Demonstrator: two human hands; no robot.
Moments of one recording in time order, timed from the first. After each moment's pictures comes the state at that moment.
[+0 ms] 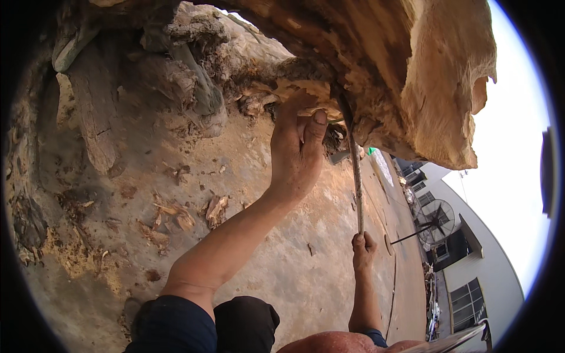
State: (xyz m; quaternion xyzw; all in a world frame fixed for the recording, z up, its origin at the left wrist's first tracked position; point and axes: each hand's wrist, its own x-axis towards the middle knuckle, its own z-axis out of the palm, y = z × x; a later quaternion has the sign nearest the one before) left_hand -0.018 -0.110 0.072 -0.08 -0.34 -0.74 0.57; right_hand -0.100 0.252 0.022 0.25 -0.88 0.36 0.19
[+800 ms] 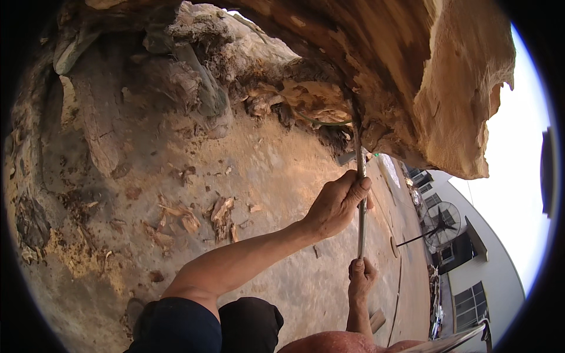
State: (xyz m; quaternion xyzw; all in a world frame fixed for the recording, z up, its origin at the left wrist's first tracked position) left_hand -0.029 -0.042 0.047 -0.26 -0.43 -0.80 0.33; right_hand -0.024 0.233 0.005 0.20 -0.87 0.42 0.17
